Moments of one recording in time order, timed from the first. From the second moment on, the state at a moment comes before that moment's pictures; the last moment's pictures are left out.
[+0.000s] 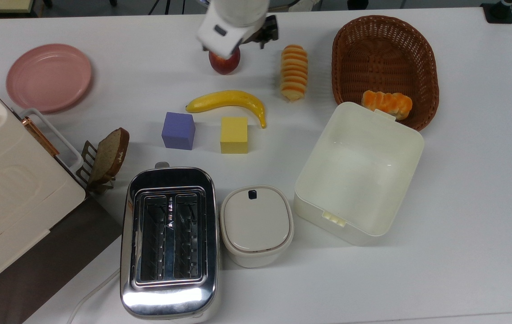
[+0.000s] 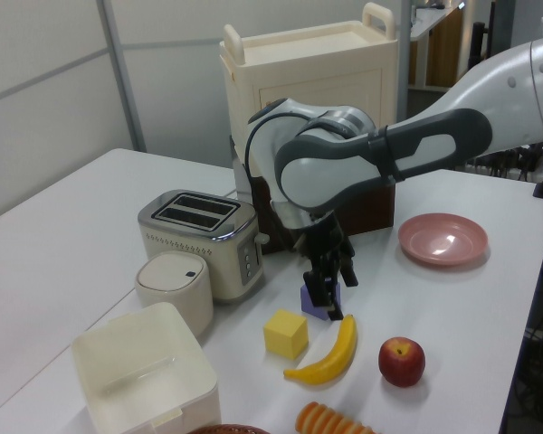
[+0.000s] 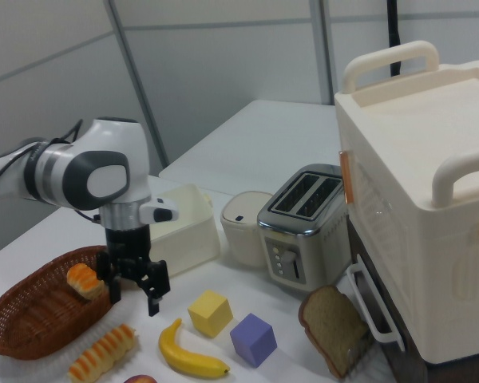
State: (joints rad) arm 0.18 0.08 -0.04 -1.85 -0.01 1.60 -0.06
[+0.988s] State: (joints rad) arm 0.31 0.17 0.11 -2.06 -0.01 1.91 0.33
